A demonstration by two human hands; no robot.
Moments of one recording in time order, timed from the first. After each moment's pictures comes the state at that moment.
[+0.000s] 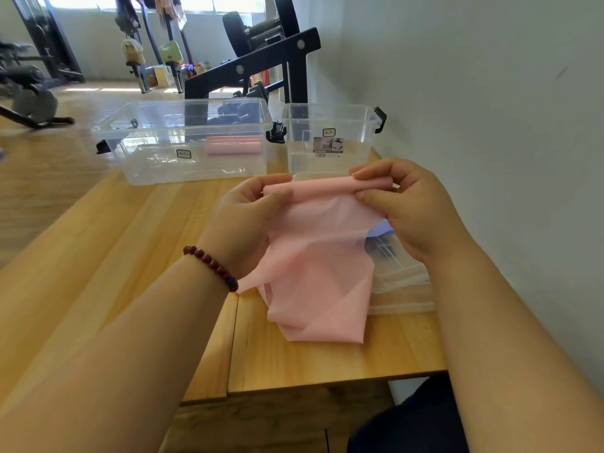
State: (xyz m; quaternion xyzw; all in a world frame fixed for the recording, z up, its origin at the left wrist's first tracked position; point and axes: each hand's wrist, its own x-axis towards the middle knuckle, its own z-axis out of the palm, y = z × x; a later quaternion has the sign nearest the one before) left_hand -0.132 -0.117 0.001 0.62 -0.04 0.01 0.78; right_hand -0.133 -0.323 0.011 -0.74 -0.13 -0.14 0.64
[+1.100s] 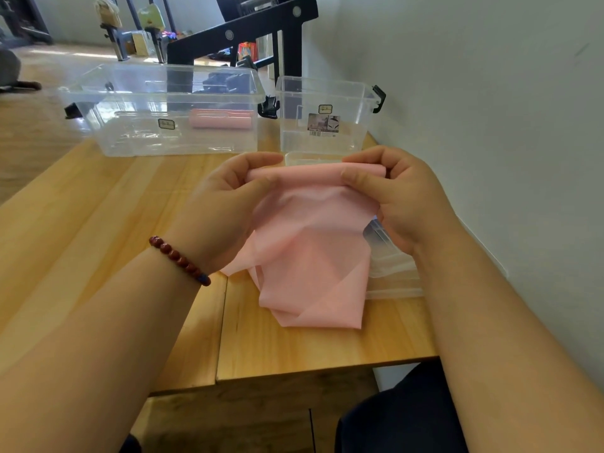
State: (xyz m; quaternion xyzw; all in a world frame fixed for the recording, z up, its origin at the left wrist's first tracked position) left_hand -0.134 -0.100 -0.014 0.69 -0.09 0.03 0.72; right_hand -0.133 -0.308 0.001 -0.72 -0.07 -0.10 0.69
